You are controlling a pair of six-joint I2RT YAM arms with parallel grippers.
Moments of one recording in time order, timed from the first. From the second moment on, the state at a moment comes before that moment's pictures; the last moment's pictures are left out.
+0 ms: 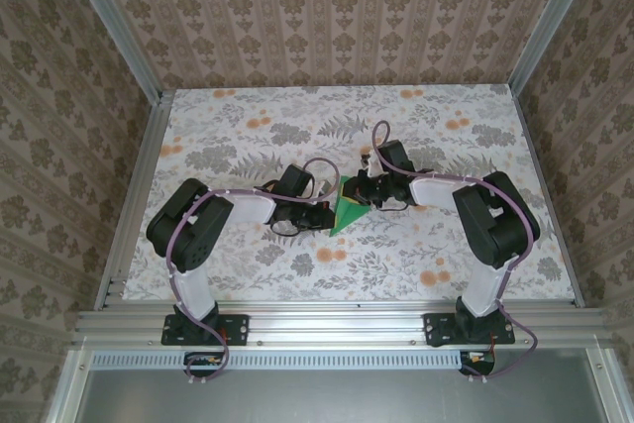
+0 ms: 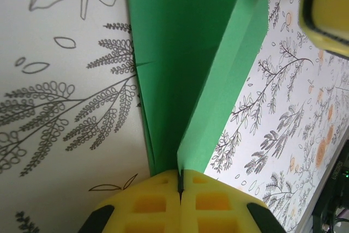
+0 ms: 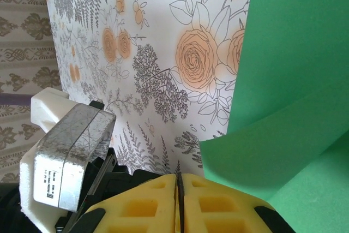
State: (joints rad) left arm -0.69 1.83 0.86 -0.01 0.59 -0.59; right arm 0.40 1.81 0.94 0.02 -0.64 0.81
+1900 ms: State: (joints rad) left arm -0.76 1.77 0.95 -0.11 0.51 -0.63; right arm 0.40 1.97 0.99 0.03 -0.64 0.76
